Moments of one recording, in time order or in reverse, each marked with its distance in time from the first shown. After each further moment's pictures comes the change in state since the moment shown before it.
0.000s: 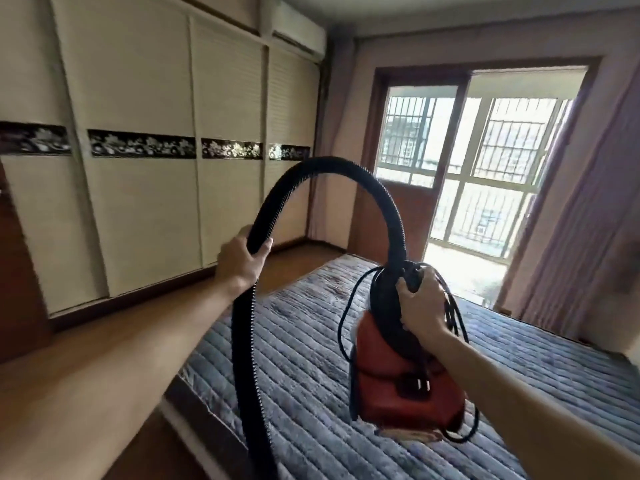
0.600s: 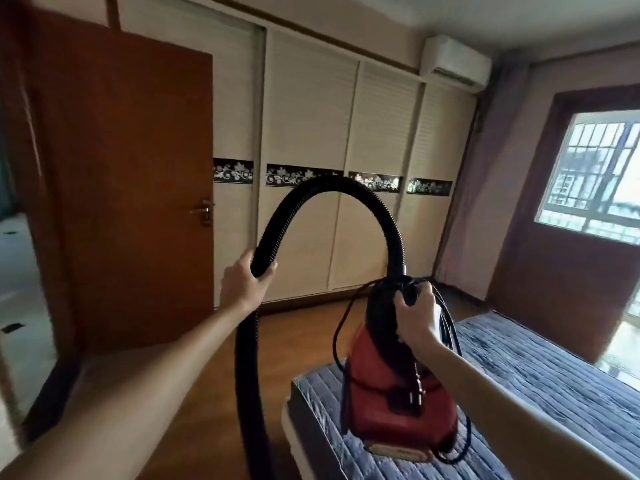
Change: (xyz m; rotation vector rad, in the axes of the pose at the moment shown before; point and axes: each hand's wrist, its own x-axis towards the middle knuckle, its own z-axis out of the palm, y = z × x) left_hand 0.099 -0.241 -0.262 0.265 0.308 -0.129; right_hand -0.046 -0.186 0.364 0.288 -0.392 -0.064
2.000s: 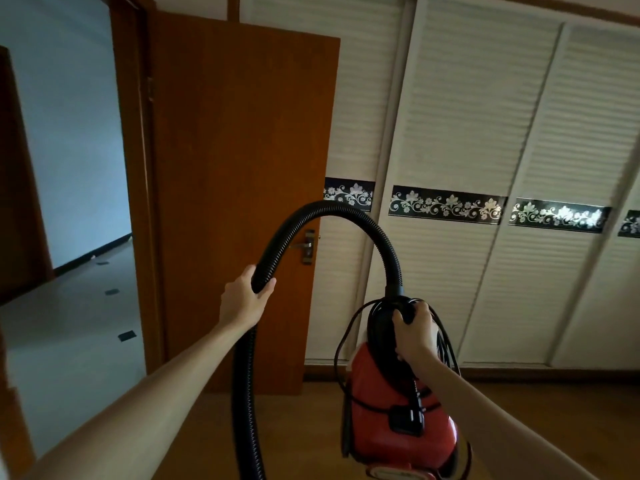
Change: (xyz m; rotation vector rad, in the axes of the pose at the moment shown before) left_hand 0.456 -0.426 0.082 0.218 0.102 -0.203; right_hand 0.362 -0.015 0.621 0.018 -0.394 -0.073
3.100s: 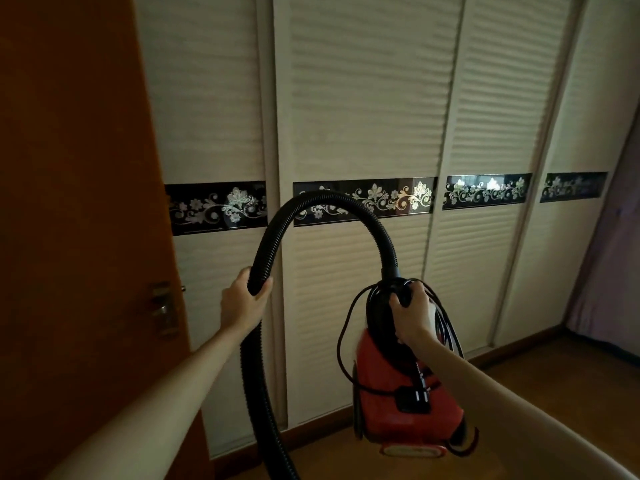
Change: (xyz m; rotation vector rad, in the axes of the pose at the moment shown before) left_hand 0.390 0.064 0.486 -0.122 -0.111 0.072; right_hand 0.524 0.142 -0.009 -0.033 0.239 0.030
